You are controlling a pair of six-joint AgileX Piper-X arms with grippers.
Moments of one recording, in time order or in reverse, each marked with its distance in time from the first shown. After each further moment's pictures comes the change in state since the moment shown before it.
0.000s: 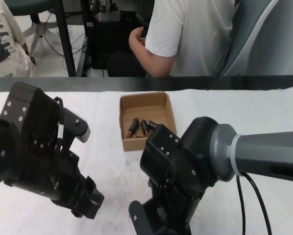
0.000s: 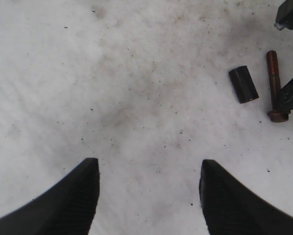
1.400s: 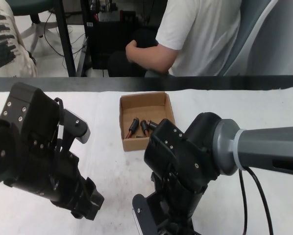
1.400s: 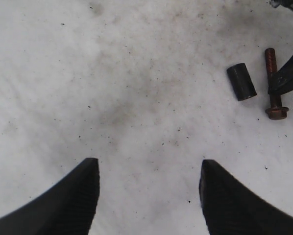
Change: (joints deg) left arm 0.0 0.0 0.0 0.4 0.2 0.0; right arm -1.8 0.0 0.0 -0.4 0.5 -1.3
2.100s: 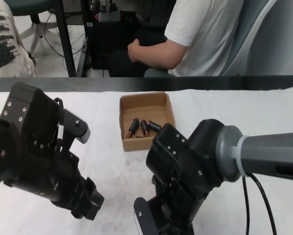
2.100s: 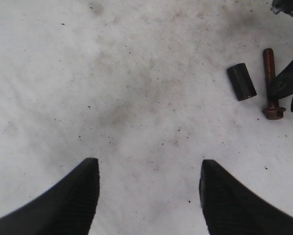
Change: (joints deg) left arm 0.0 0.0 0.0 0.0 0.0 0.0; right arm 0.0 -0.3 2.3 -3.7 -0.4 0.6
